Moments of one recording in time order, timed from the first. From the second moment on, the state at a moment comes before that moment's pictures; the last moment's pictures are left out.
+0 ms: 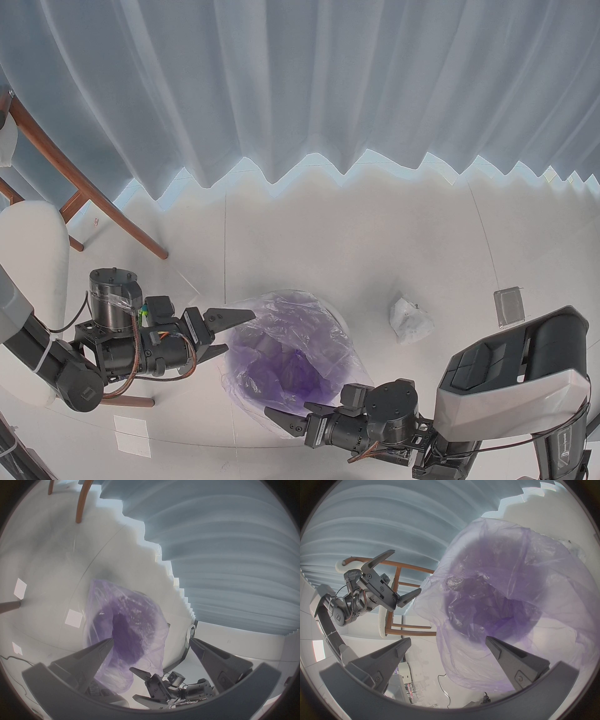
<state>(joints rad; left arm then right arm) -0.35 1.81 -0.48 -0.93 -0.47 -0.93 0.94 2.37 -0.51 -1.51 0.06 0.76</state>
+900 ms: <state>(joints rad) -0.23 1.84 -0.51 -0.61 -0.46 -0.68 0.71 2.23 -0.64 -1.55 0.02 0.62</state>
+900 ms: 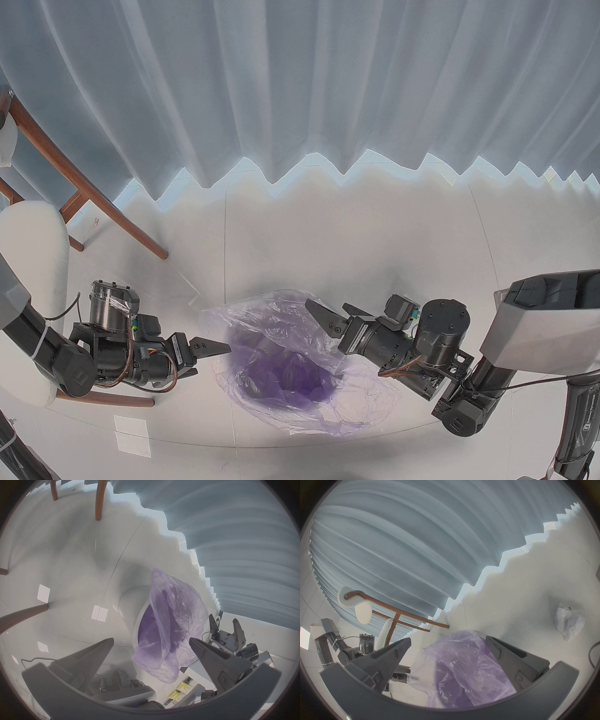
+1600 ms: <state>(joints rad) -0.30 1.96 -0.58 -0.56 -0.33 -0.68 0.86 2.27 -0.50 -1.55 0.01 0.69</state>
